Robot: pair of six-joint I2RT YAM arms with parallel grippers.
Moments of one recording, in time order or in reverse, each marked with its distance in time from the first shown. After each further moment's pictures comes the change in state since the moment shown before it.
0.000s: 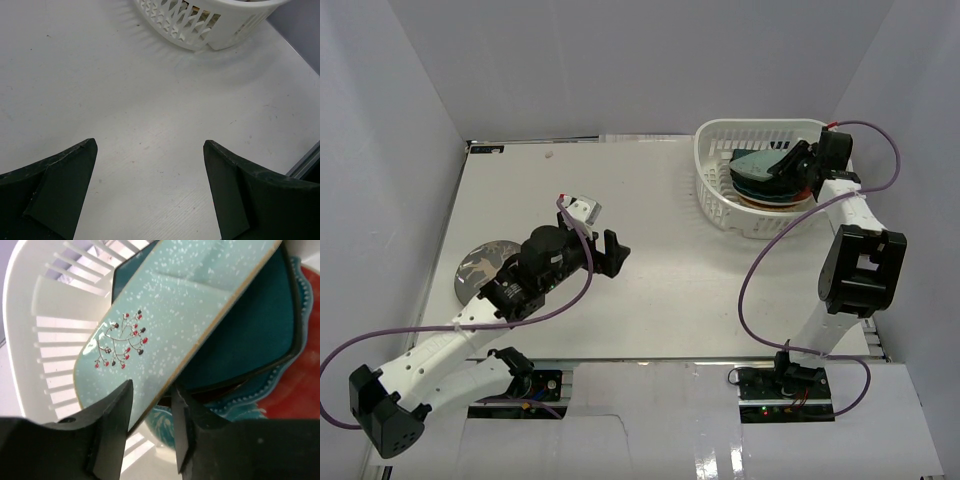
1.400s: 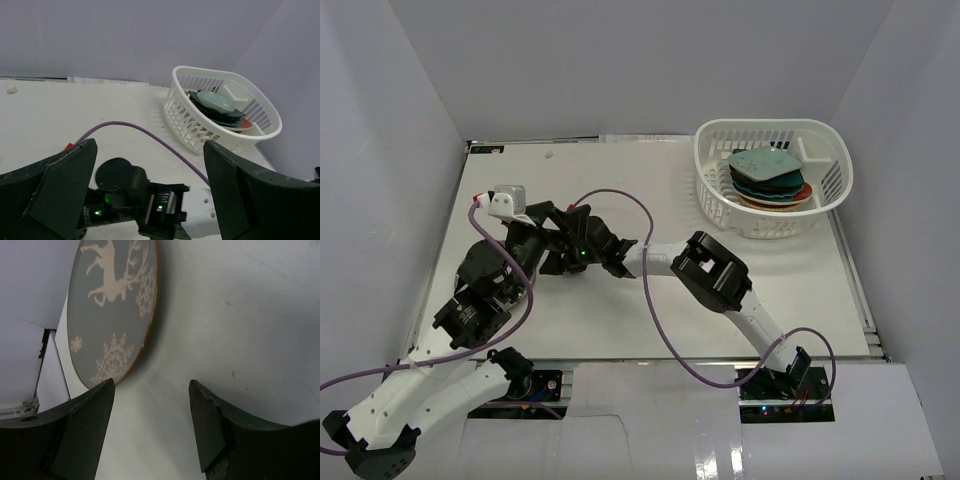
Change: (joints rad) left arm 0.019 -0.218 0.092 0.078 -0.323 -0.069; right arm 1.154 0.568 0.196 0.555 0.001 0.213
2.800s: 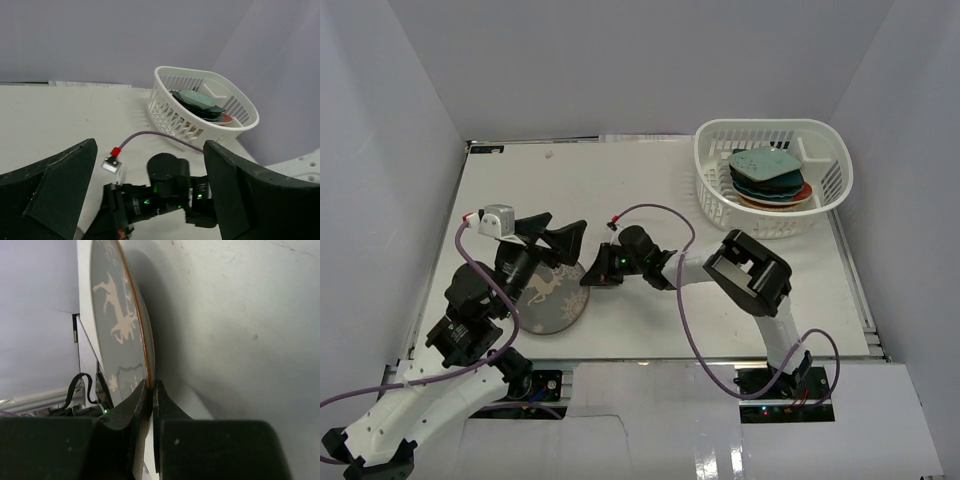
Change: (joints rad) left arm 0.001 -0.150 -0.111 0.024 0.109 -0.023; right arm -0.048 -0.196 -0.406 0.183 -0.097 0.288
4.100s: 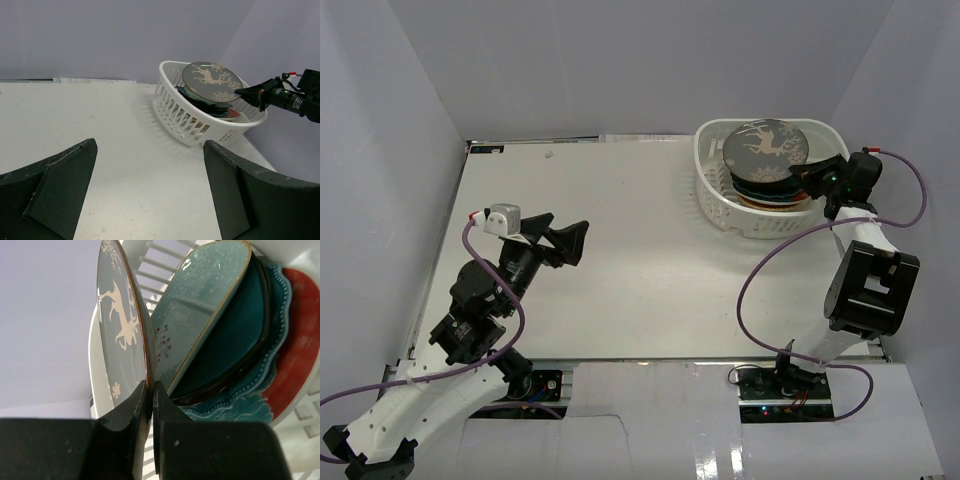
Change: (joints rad) left arm 0.001 0.019 -0.011 0.003 -0.011 0.026; right arm -1.243 -0.524 -0.079 -0.344 -0.014 -0.101
